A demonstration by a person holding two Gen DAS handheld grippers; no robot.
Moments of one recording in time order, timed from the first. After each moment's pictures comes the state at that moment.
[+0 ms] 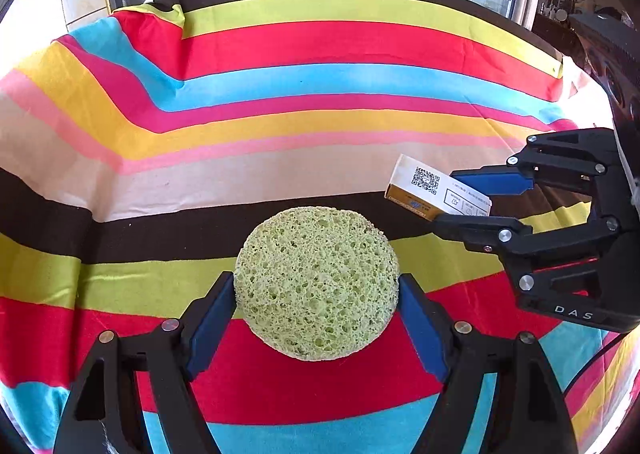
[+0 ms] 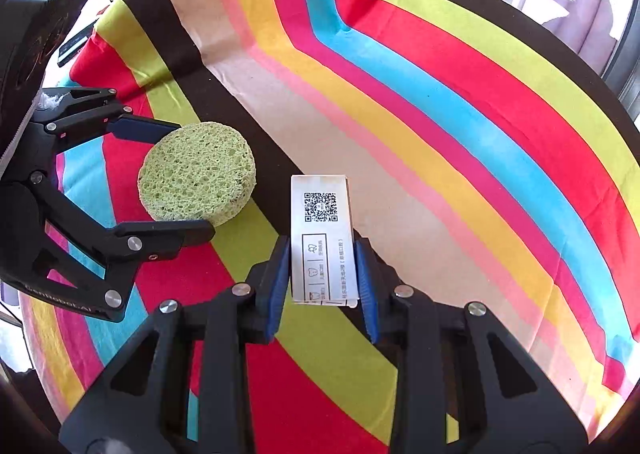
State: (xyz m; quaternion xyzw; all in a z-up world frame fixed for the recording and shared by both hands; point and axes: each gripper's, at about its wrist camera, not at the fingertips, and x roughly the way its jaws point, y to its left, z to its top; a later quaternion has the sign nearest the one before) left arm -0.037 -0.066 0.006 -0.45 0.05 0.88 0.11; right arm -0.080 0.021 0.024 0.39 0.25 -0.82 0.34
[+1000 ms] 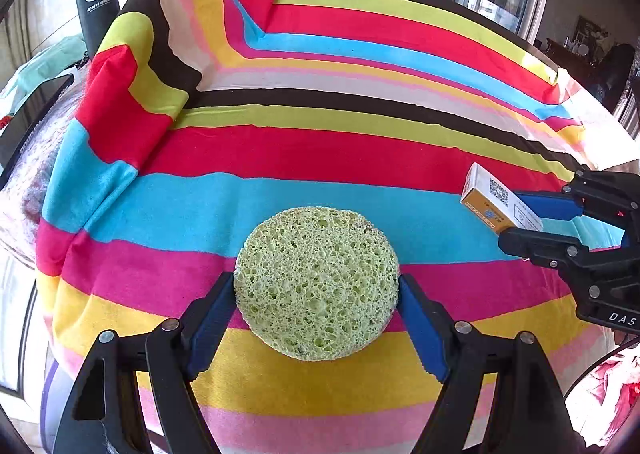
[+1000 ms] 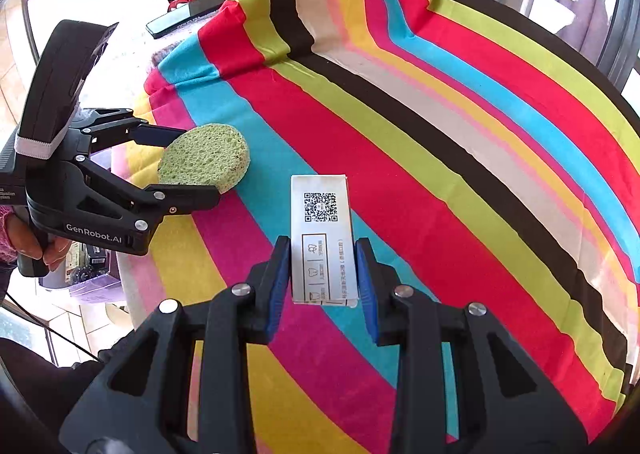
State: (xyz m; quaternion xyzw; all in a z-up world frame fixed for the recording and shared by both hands) left arm 0.118 -0.141 -0.006 -0.45 -0.02 0.89 0.06; right arm 0.076 0.013 0.022 0.38 0.22 -0.82 0.37
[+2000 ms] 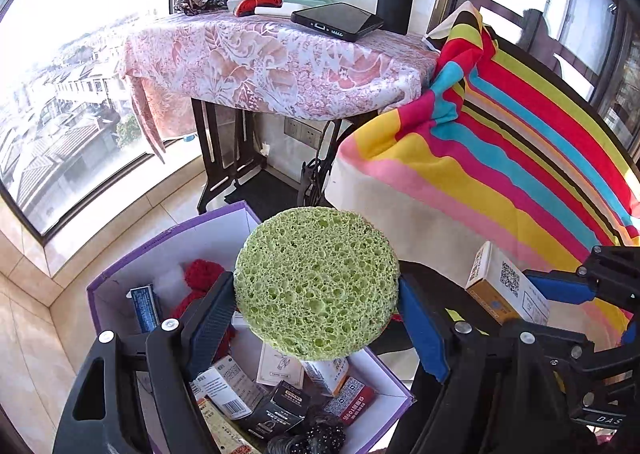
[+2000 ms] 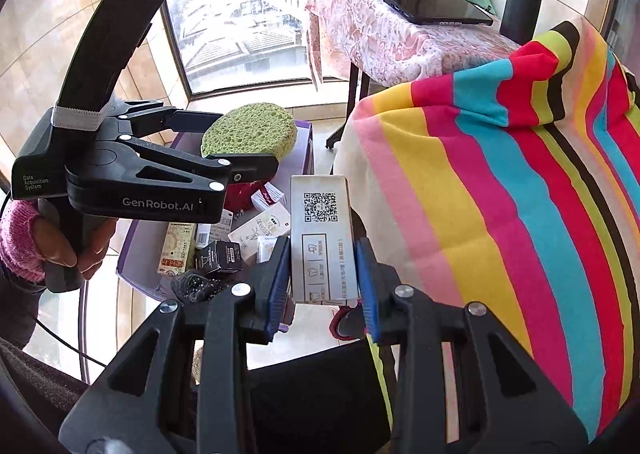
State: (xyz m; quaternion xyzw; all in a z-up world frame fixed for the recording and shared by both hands) left arm 0.294 -0.327 -0.026 -0.41 -0.16 0.88 -0.18; right arm 0.230 -0.172 0.000 0.35 0.30 -0.70 0.55
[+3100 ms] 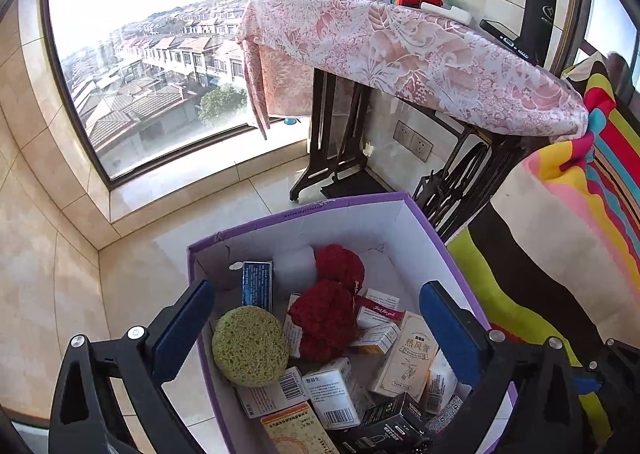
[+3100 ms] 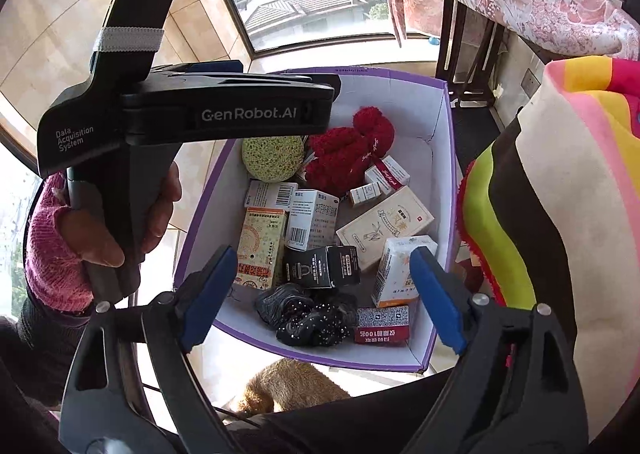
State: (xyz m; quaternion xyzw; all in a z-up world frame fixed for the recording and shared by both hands) left arm 0.349 -0.403 -0.063 -0.39 -0.19 0.83 -0.34; right arm 0.297 -0.250 -0.067 0.43 0.30 -0.60 0.60
